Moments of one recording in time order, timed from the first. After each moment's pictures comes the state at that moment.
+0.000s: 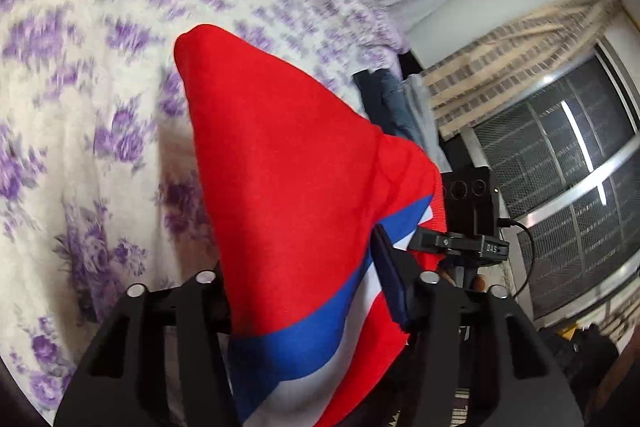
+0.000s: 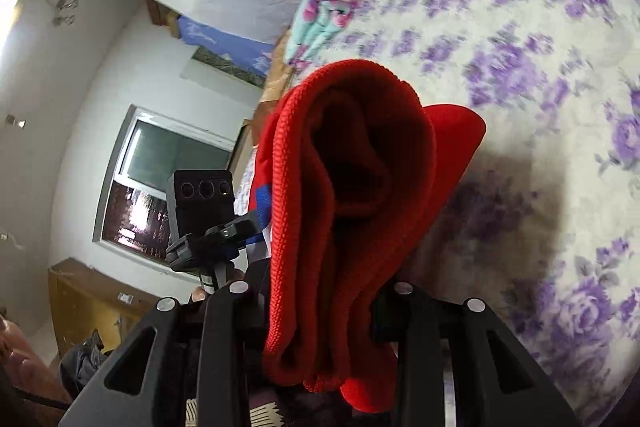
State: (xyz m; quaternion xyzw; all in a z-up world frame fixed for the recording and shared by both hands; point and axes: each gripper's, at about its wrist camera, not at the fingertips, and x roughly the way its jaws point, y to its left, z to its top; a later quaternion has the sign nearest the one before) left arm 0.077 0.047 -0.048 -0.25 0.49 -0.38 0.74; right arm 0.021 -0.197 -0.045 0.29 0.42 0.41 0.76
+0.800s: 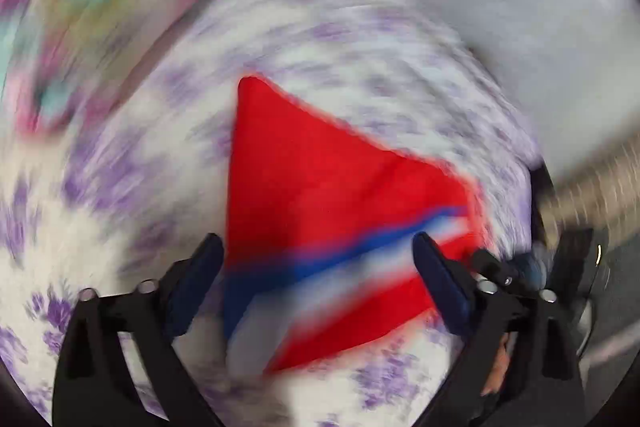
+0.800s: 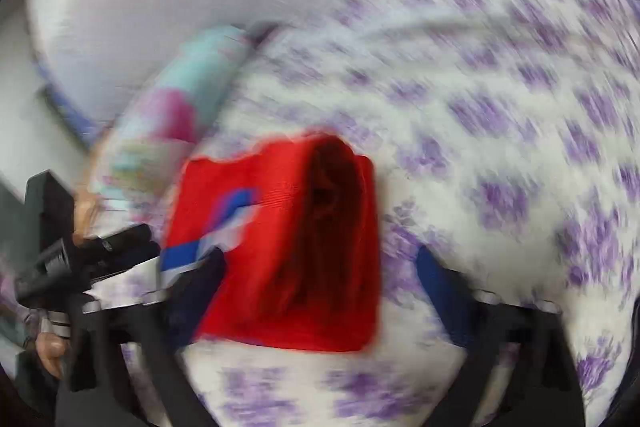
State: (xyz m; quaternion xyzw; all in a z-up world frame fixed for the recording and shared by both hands) left arm 0.445 0.032 -0.036 -0.24 0.50 -0.19 0.81; right arm 0.374 -0.217 0.056 0.14 0.35 0.11 0.92
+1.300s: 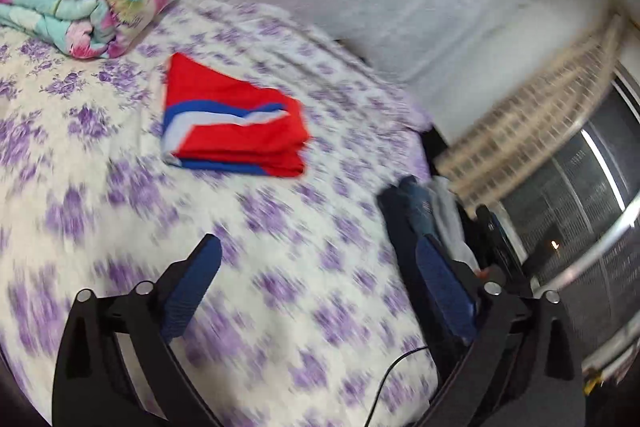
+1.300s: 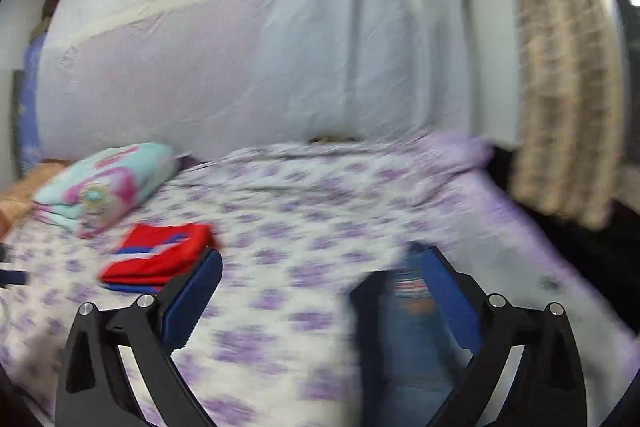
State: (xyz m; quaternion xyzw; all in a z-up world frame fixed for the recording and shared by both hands) left arm 0.183 0.041 0.047 -0.23 0.39 -0.33 0.83; right arm 0.066 -0.306 0.126 -0.03 0.06 -0.11 0.99
